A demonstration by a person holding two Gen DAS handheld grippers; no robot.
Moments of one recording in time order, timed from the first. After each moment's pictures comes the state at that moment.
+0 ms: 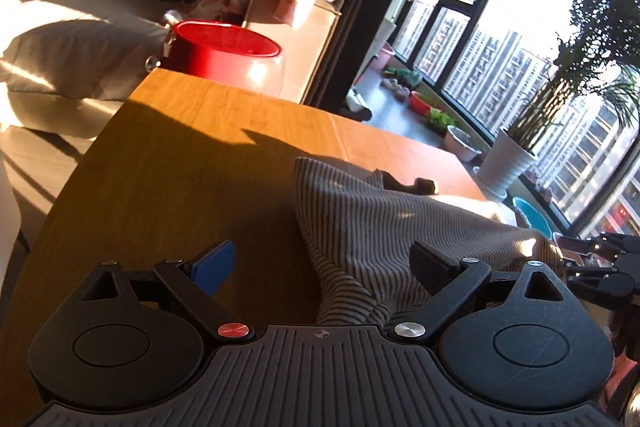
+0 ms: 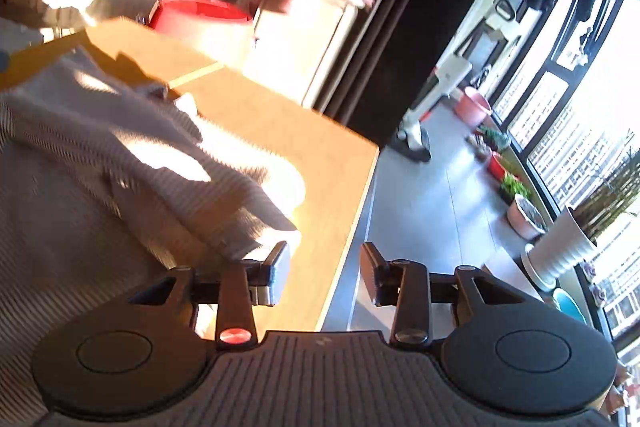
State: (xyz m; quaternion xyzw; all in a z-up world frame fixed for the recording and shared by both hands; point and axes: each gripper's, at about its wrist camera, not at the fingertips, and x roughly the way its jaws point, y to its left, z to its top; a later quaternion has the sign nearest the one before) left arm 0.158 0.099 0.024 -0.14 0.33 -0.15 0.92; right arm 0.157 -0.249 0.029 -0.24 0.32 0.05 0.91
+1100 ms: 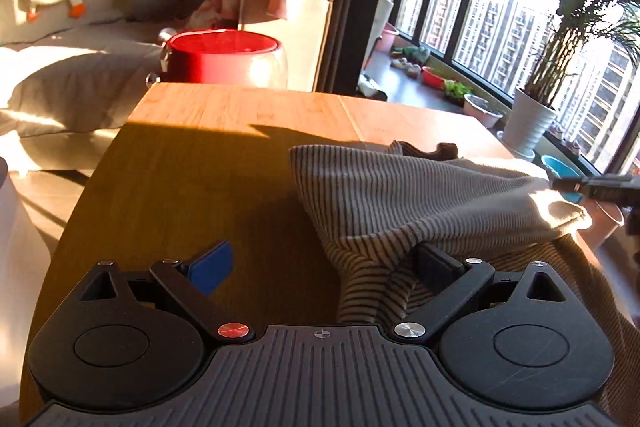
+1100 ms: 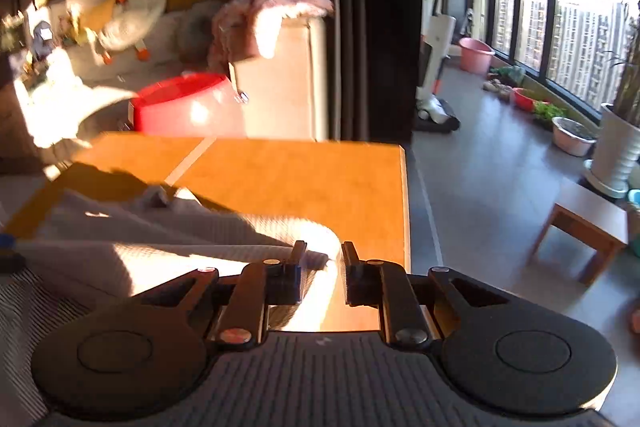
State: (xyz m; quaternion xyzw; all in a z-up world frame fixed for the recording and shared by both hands) left arm 0.154 0.086 0.011 -0.05 0.33 -0.13 0.94; right arm 0.202 -0.264 0.021 -0.02 0.32 0.05 0.94
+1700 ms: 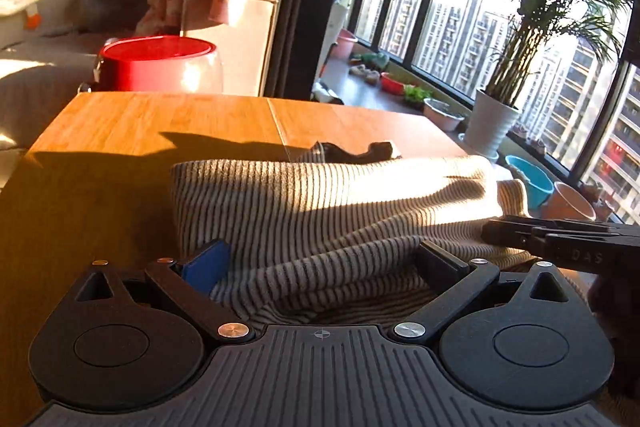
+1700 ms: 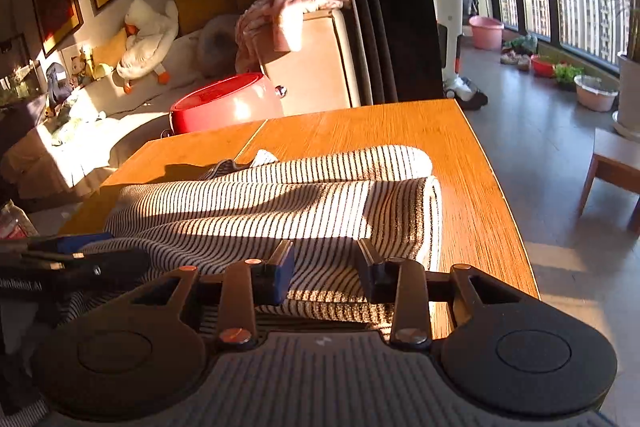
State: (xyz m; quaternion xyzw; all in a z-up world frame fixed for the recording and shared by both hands) left arm 0.178 0.030 -0.014 -0.04 0.31 -0.18 0.93; right arm 0.168 -0.214 0.000 0.08 0.30 0.11 0.94
